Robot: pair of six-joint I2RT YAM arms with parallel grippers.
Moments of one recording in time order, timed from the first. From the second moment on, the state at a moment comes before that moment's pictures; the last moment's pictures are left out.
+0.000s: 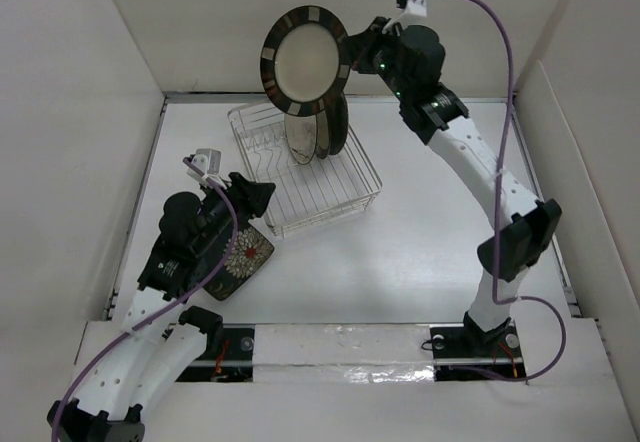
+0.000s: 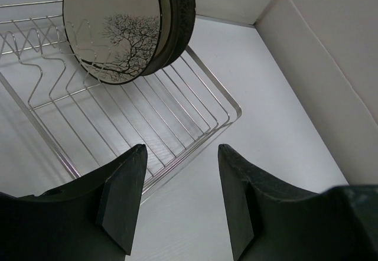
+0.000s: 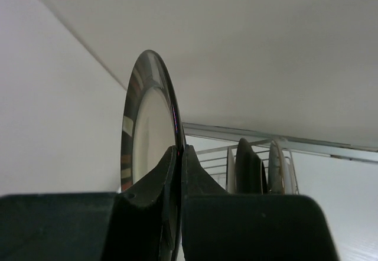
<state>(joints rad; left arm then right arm) -0.37 0.64 0.67 -0.12 0.15 -0.49 0.51 1.74 1.94 -0.07 0.06 0.47</state>
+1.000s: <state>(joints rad) -0.36 0.62 0.67 -0.13 0.13 -0.49 0.80 2.23 2.29 -0.13 0.65 -0.07</state>
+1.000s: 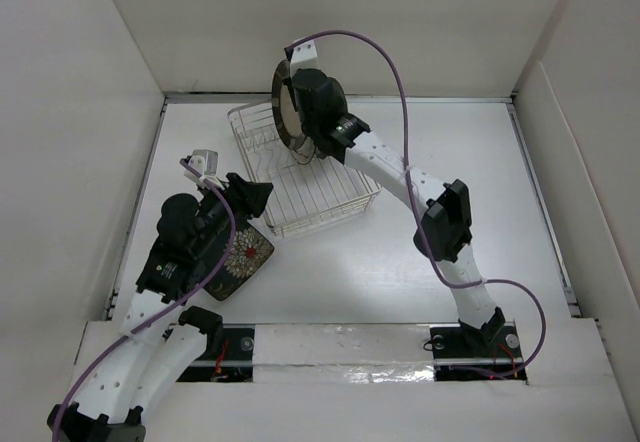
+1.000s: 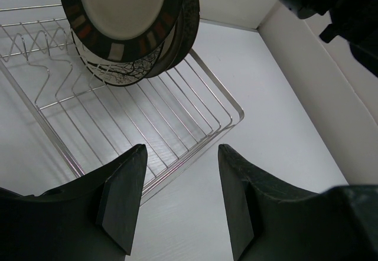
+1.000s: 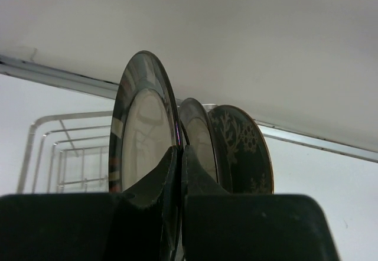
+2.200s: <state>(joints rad) -0.33 0.56 0.67 -0.15 0.00 -0.50 0.96 1.90 1.75 0.16 0.67 0.05</state>
